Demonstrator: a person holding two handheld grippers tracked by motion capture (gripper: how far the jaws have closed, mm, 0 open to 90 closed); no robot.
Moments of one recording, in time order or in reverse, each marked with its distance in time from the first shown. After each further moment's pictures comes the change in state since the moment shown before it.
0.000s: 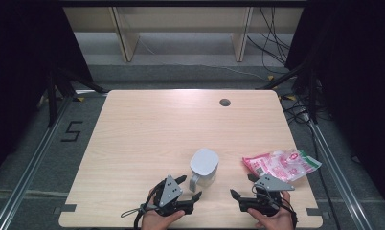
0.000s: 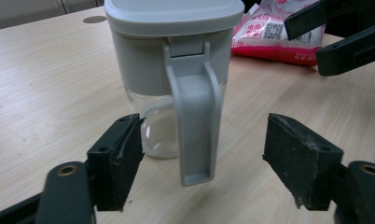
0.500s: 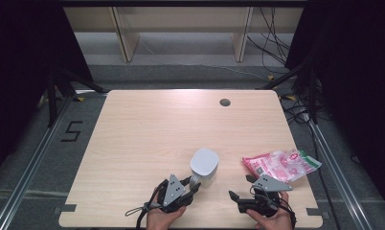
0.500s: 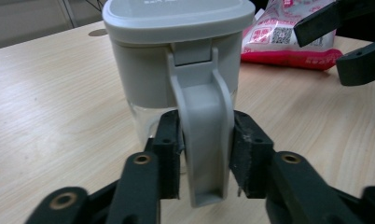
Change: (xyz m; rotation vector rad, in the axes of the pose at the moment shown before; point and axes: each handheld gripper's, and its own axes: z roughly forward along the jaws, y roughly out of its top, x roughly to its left) left arm 0.001 -0.002 0.013 -0.047 0.023 0.048; right arm 0.002 0.000 0.001 0.011 0.022 -0.012
